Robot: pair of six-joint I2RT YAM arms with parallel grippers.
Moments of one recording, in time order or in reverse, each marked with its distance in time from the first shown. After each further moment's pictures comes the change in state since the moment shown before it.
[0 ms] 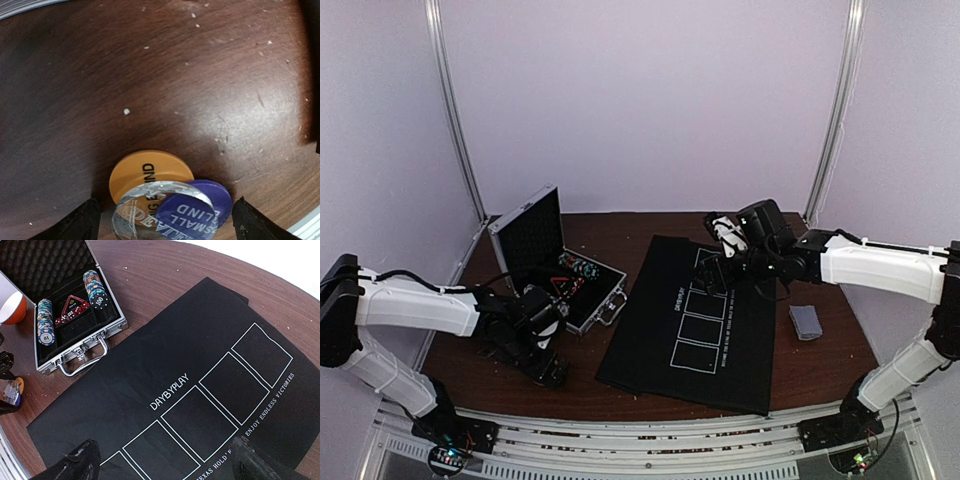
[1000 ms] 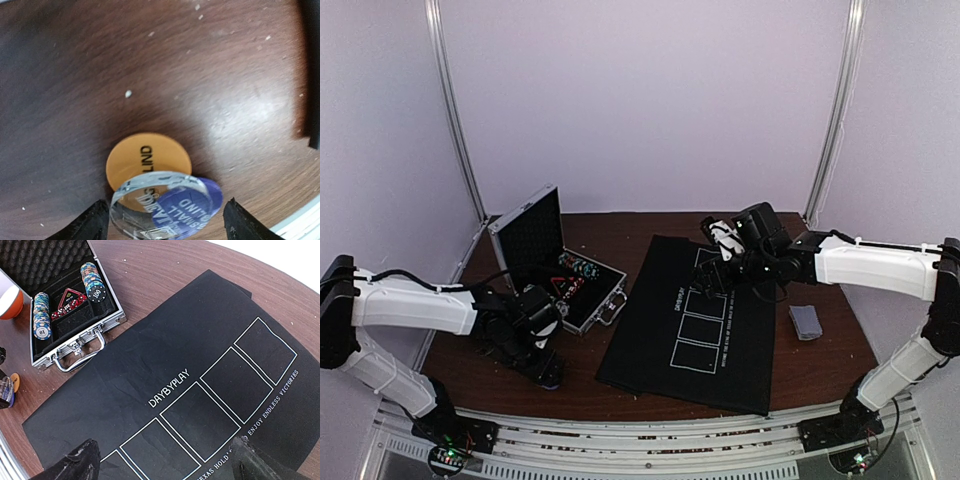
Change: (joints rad) left arm -0.010 -0.017 0.019 -0.056 0.010 -0.066; right arm 0.000 0.031 0.000 0.002 -0.006 -0.007
